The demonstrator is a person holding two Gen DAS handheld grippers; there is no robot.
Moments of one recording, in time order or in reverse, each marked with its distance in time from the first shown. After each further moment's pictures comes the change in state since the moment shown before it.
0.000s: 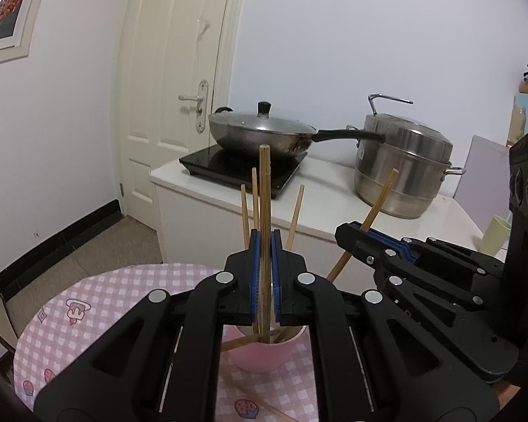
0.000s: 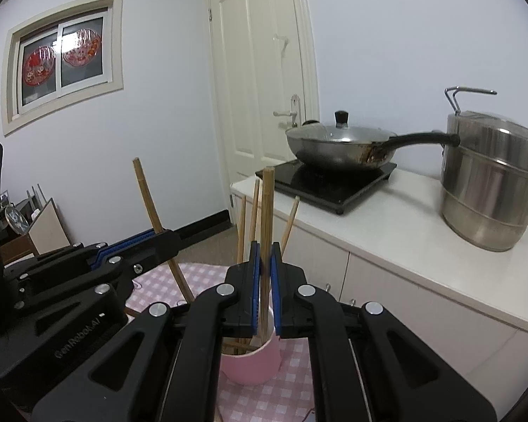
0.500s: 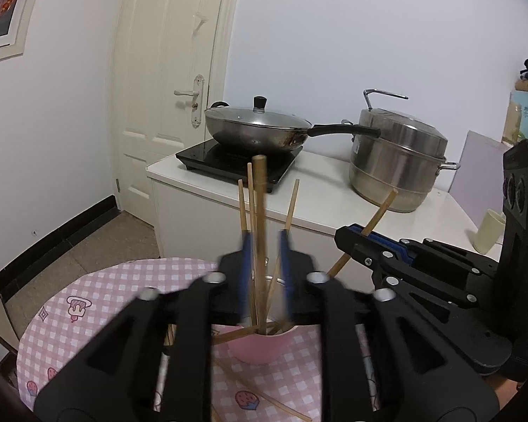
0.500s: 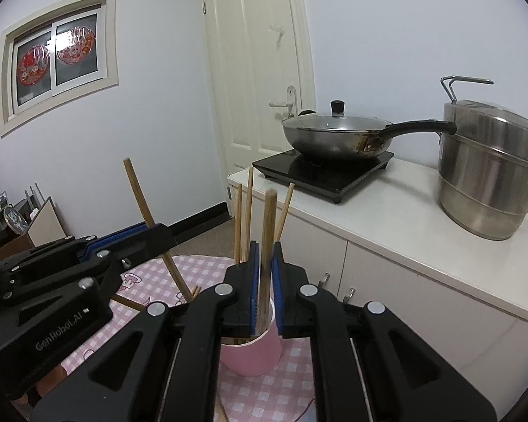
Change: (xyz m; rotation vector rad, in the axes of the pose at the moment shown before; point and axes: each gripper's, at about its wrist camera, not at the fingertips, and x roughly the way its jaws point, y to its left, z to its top) left arm -0.008 0.002 0.003 0.000 0.022 -0.025; right arm -0.008 -0.001 0.002 0.023 0.016 -0.008
